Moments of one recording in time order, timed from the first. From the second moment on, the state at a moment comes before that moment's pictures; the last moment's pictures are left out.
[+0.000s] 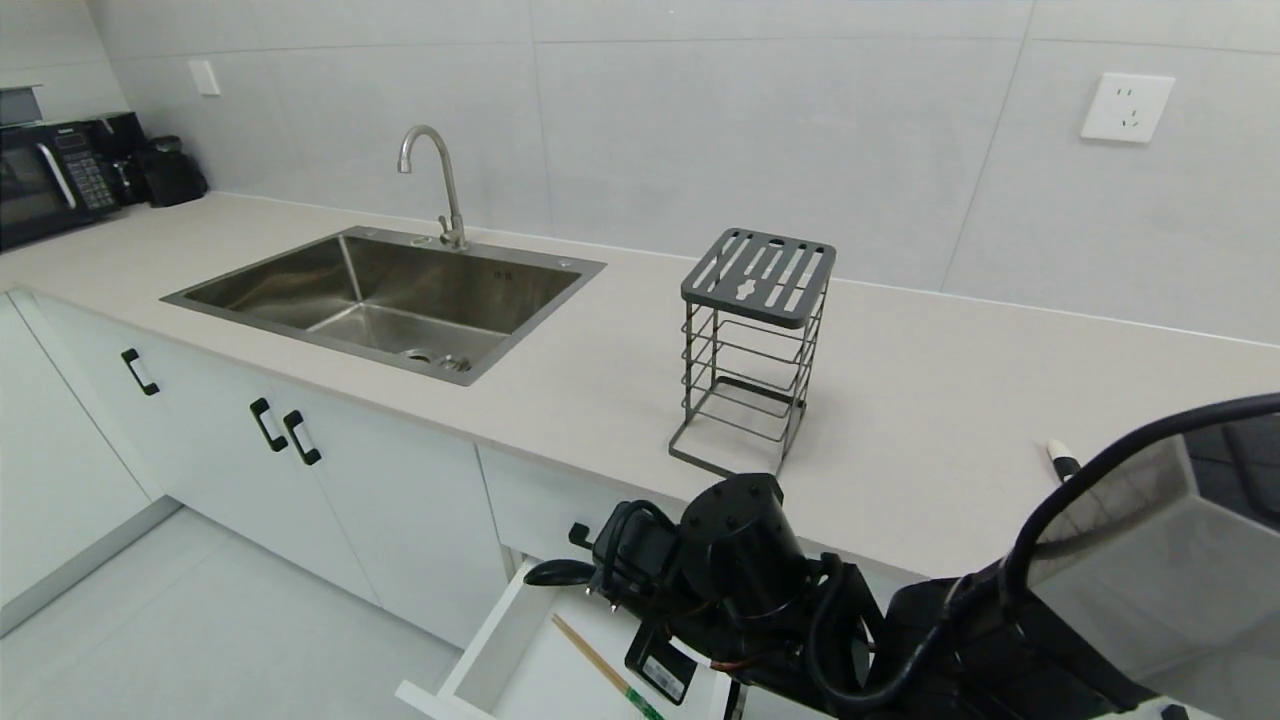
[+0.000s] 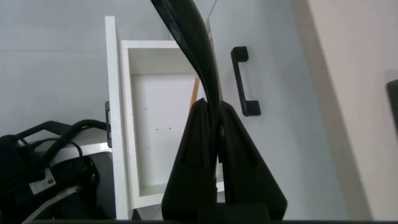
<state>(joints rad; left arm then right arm) 0.00 0.00 0.00 0.00 0.00 0.01 0.96 2.14 -0.84 -0.67 -0.06 -0.26</state>
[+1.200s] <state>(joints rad) 0.00 0.00 0.00 0.00 0.00 0.01 0.95 2.18 -0.92 -0.67 -0.05 -0.26</state>
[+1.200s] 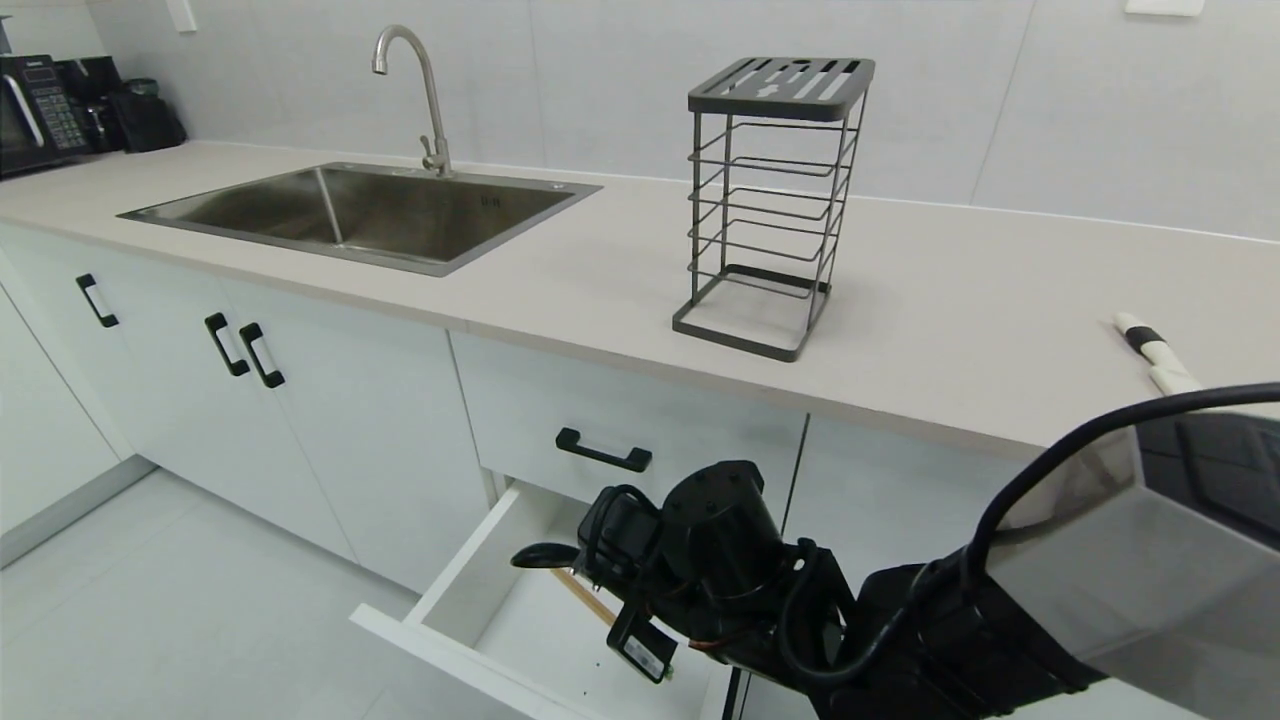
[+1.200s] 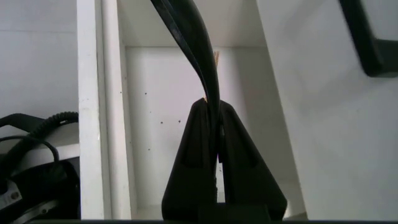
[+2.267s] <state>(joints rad) 0.00 0.00 0.00 0.00 0.00 0.01 0.92 2.47 -1.31 -0.56 -0.13 -0.34</state>
